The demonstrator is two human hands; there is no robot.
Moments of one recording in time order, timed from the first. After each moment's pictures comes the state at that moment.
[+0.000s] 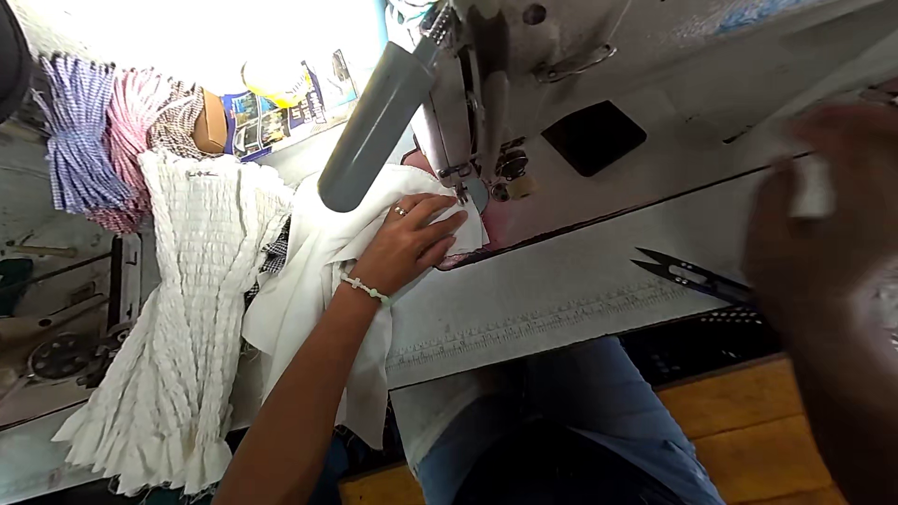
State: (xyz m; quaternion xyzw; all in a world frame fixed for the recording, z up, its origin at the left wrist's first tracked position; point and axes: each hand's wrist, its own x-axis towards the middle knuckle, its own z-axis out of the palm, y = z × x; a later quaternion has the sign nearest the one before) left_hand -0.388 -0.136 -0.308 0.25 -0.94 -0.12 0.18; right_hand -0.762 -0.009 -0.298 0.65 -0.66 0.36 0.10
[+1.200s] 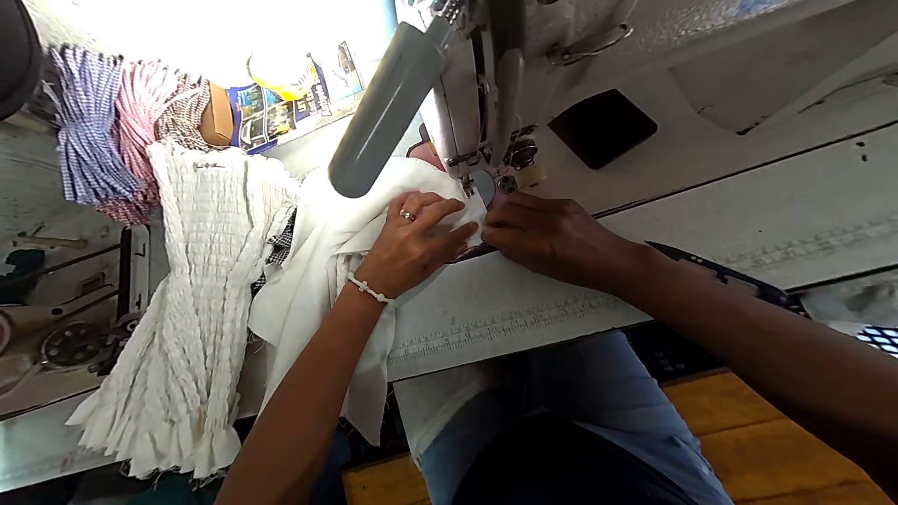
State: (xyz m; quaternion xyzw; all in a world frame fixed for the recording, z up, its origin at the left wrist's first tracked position) left_hand -0.388 -0.122 -0.303 0.21 -0.95 -0.03 0.21; right_hand -0.643 -0.081 -0.323 0.90 -0.30 0.32 -0.02
